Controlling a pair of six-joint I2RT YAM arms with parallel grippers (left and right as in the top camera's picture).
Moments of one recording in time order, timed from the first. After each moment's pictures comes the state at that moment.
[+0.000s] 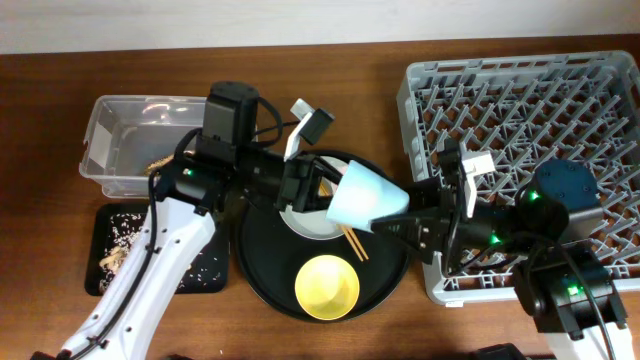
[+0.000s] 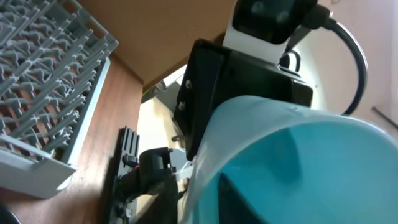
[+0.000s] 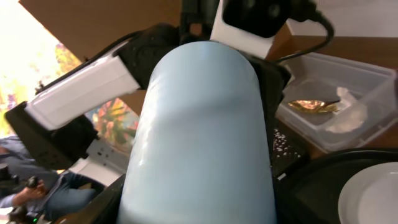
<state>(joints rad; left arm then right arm) -0.37 1.45 1.30 -0.49 1.48 -0.30 0.18 0.89 0.97 -0.31 -1.15 0.41</state>
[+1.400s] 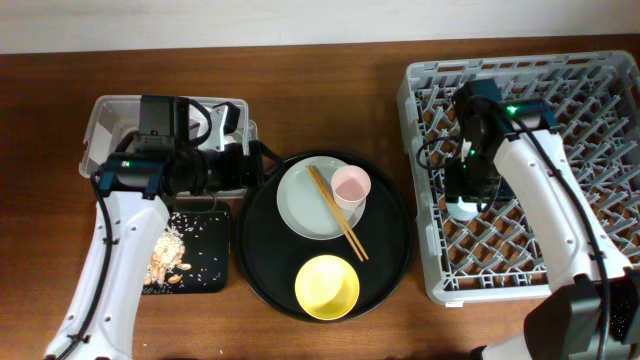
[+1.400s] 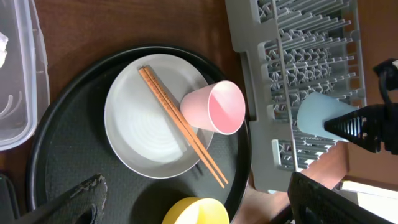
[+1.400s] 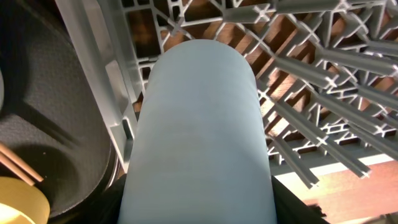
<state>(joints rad) -0.09 1.45 1.30 -0.88 0.61 -0.23 0.12 1.67 1.50 -1.41 0.12 0.24</state>
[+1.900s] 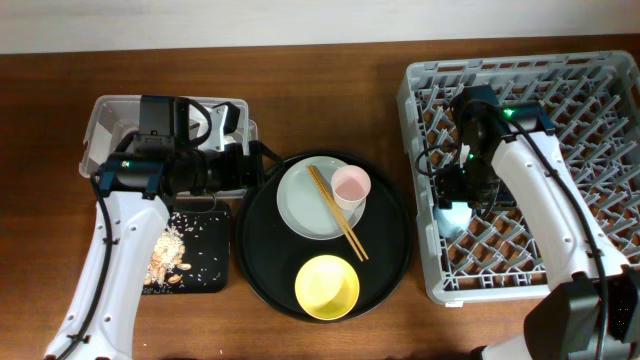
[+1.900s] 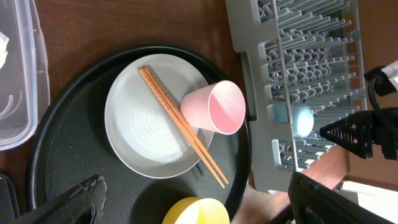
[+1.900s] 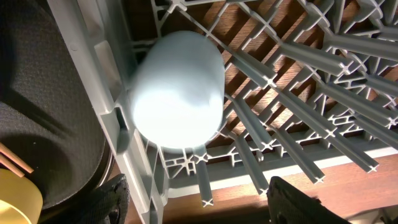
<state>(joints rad) -0.09 1.45 1.30 -0.88 0.61 -0.23 0.12 1.67 1.48 -1.43 0.11 0.24</state>
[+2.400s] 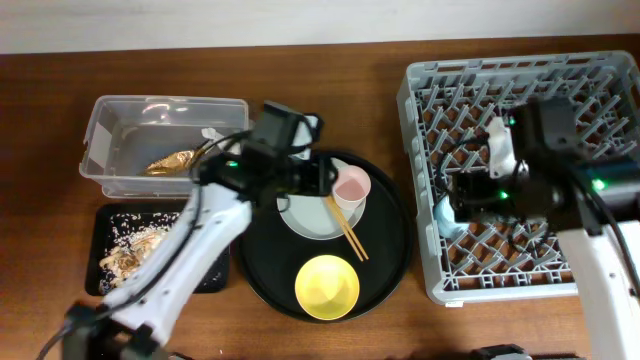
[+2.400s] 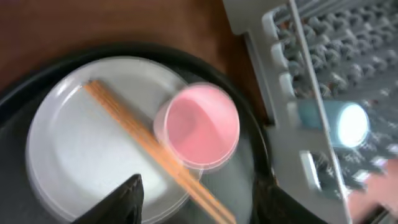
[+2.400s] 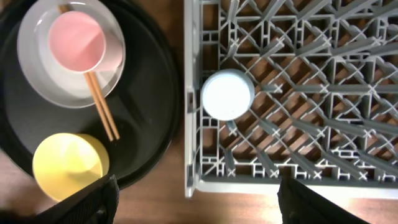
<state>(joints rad) -0.50 1.60 1.30 -0.66 0.26 -0.37 0.10 1.29 1.52 -1.46 -0.06 0.10</state>
